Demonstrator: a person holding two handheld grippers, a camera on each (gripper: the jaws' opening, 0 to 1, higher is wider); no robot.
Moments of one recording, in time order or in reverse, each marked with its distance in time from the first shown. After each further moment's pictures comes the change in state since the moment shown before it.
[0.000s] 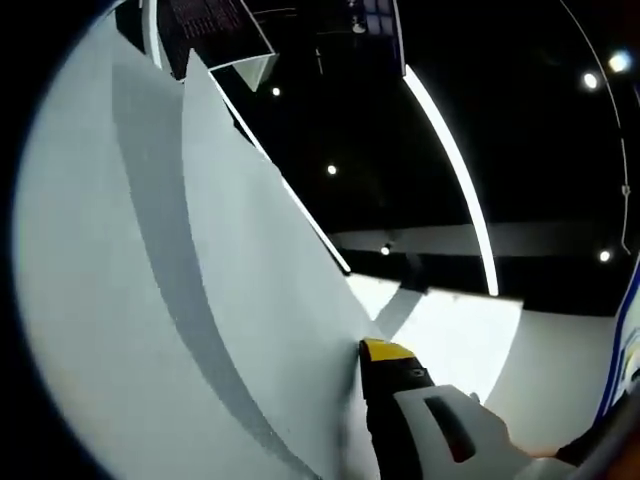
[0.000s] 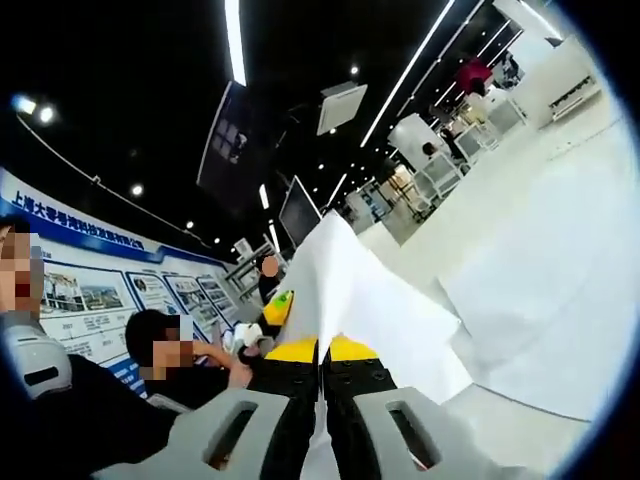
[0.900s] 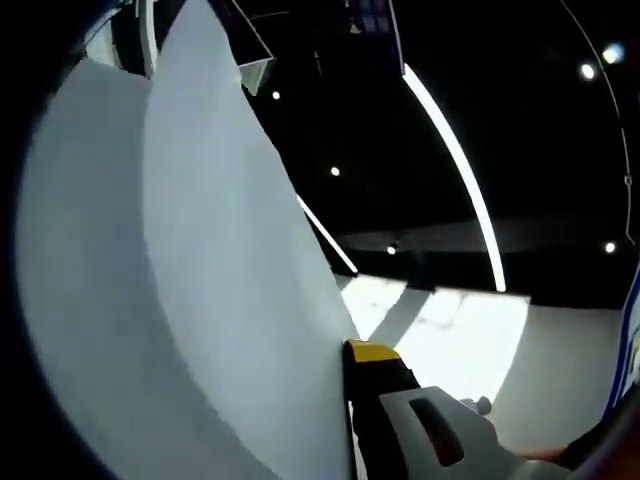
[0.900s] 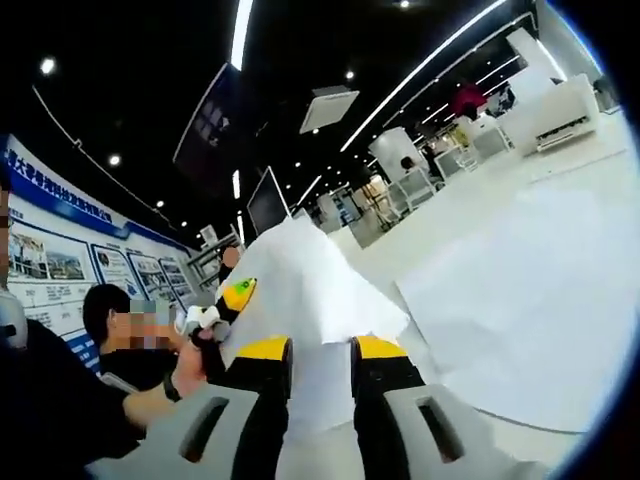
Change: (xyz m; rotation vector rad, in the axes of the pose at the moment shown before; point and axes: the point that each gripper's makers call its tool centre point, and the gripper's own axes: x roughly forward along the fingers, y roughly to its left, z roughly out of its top) left arm -0.003 0.003 0.001 0.034 -0.008 0.029; right arm -0.007 -0.034 -0.008 -0.118 -0.010 -0.157
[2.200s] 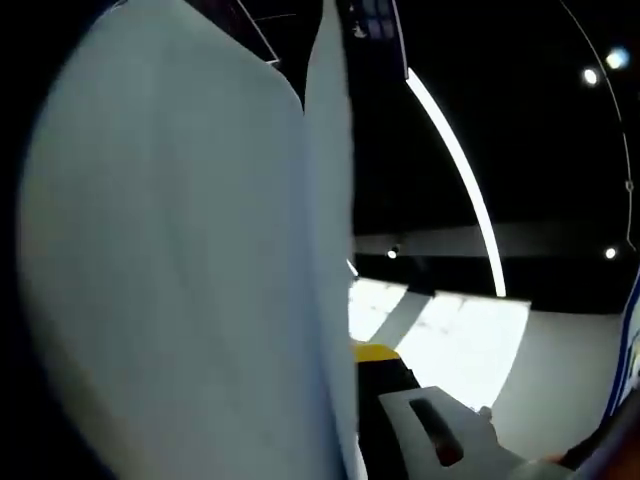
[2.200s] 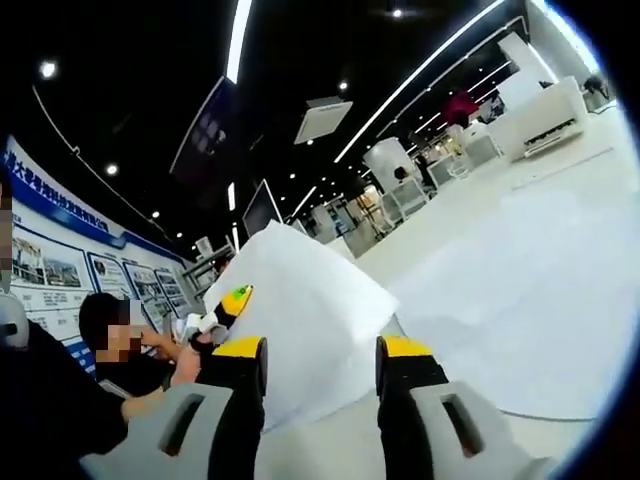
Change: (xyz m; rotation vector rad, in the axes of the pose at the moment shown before) left arm 0.001 0.007 0.003 -0.016 -0.012 0.003; right arm -0.017 -0.009 0.005 -0.002 -0.059 -0.041
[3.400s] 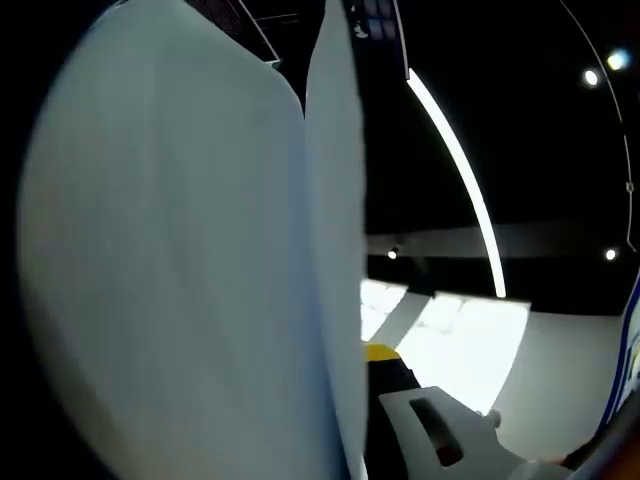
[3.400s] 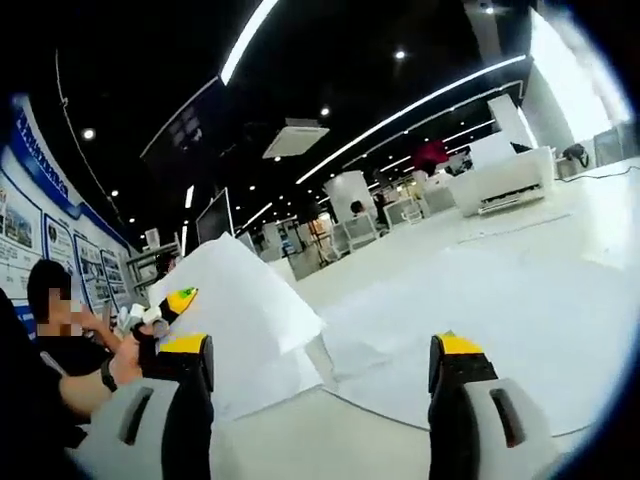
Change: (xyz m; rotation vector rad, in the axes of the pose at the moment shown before) left arm -0.001 -0.006 -0.002 -0.003 -0.001 0.000; right arm -0.031 -0.041 0.021 -0.201 -0.096 -0.280
